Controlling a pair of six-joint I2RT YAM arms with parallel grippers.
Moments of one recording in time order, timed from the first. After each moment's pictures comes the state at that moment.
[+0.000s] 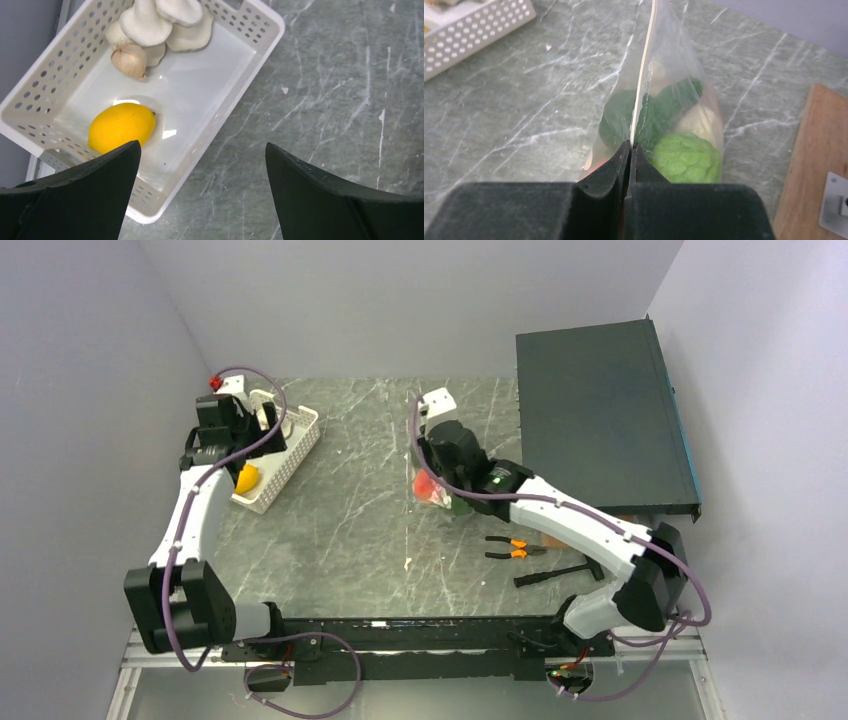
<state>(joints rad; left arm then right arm) 0.12 1.26 1.05 -0.35 0.05 -0.10 0.88 1.41 1.25 -0.26 0.49 0.13</state>
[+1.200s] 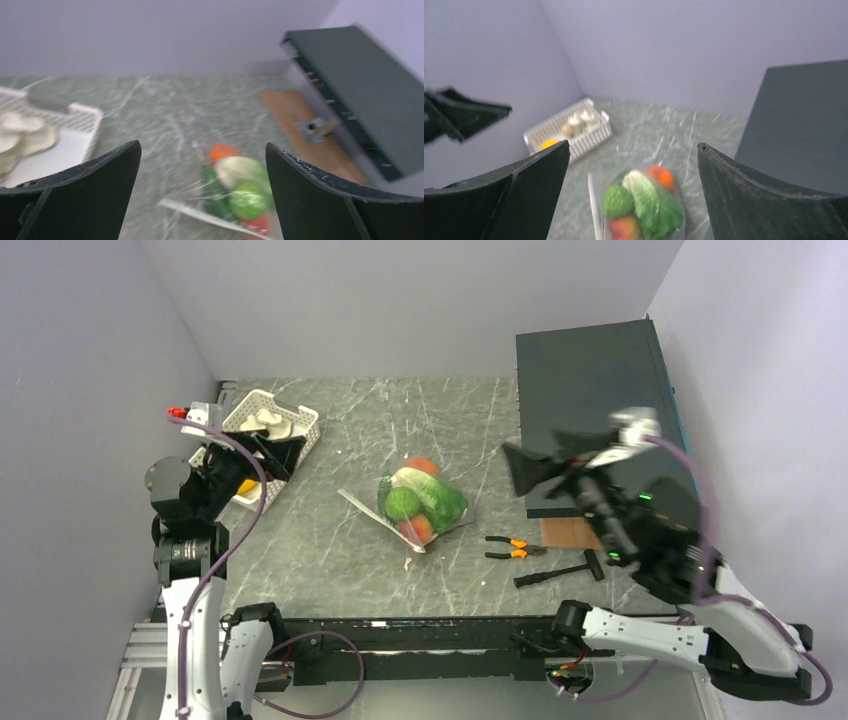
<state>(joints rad) 0.16 0.70 0.90 -0.19 0.54 -0.33 1.09 0.76 1.24 -0.37 0.60 0.14</state>
